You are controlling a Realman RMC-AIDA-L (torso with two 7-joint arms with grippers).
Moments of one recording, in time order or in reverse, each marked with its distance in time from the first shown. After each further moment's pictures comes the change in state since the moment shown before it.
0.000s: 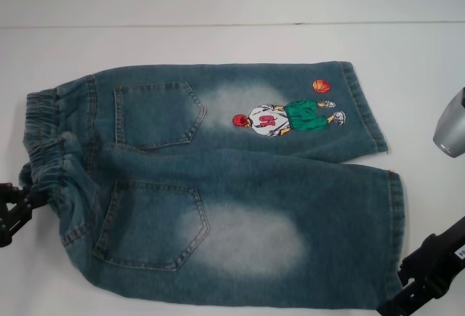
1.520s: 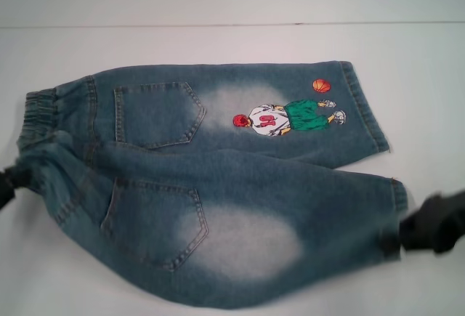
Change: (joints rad) left arm -0.015 0.017 -0.056 -0.015 -0.028 -0.009 -0.084; right arm -0.084 -0.018 0.117 -0.122 0.201 -0.044 -0.051
